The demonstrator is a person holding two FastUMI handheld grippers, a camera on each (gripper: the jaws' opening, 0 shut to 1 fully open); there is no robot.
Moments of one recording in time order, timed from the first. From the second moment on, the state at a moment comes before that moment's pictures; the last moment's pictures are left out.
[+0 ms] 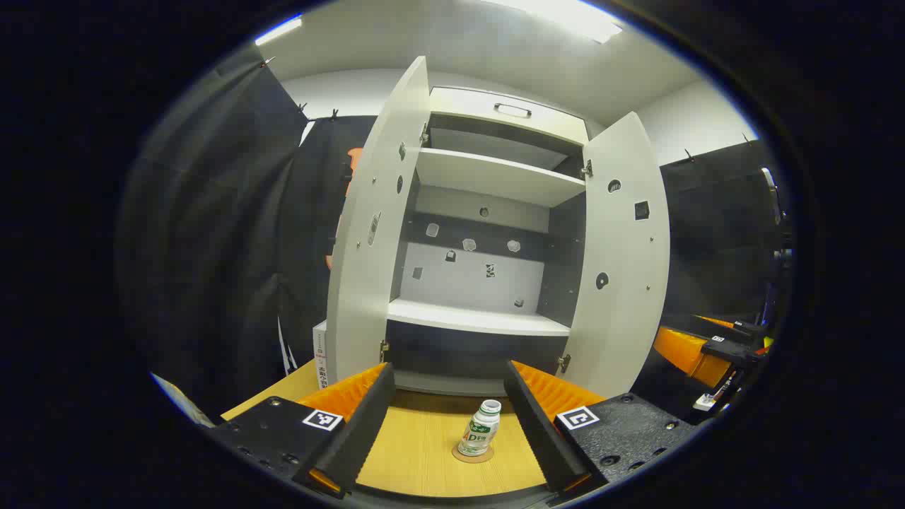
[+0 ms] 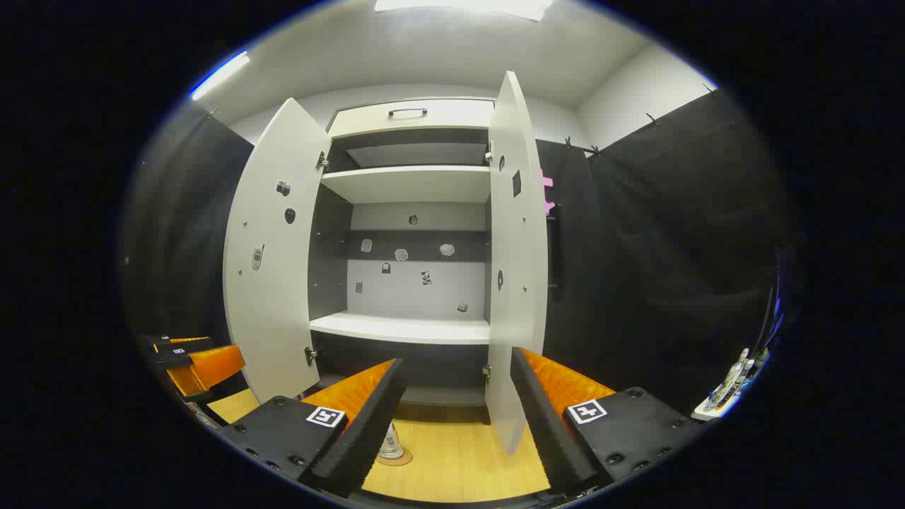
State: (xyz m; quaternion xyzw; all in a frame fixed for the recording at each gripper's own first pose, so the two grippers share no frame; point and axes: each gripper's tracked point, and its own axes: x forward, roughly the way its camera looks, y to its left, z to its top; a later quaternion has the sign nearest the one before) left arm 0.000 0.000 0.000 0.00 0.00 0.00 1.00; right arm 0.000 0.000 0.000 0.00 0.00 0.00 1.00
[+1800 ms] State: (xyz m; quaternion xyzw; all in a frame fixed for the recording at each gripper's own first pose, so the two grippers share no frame) left arm 0.091 -0.067 -0.186 0.08 0.11 -0.07 0.99; right arm 0.031 -0.049 -0.003 -0.03 0.02 -0.07 1.00
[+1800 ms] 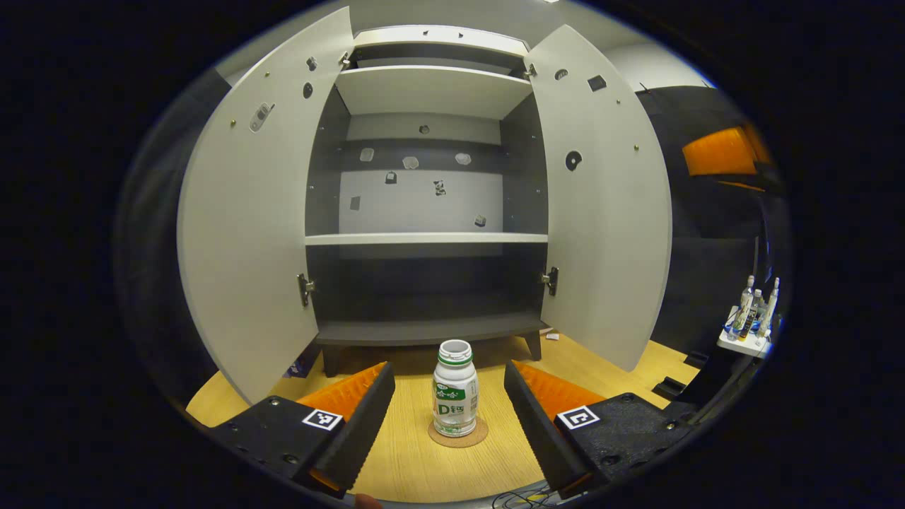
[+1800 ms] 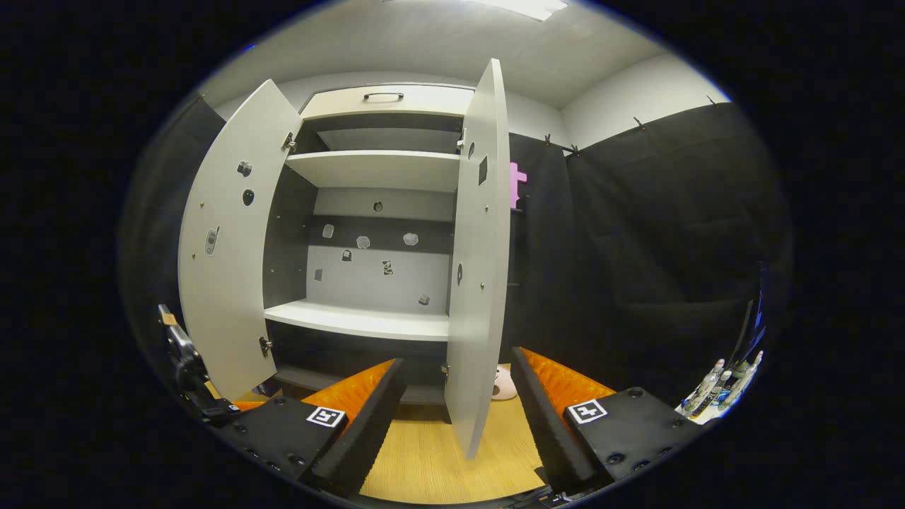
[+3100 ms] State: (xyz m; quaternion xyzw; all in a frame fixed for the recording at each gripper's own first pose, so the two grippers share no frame) left arm 0.182 -0.060 -0.335 0.07 0.23 -0.07 0.97; right arm 0.042 -0.080 -0.045 -0.05 0.09 -0.10 0.99
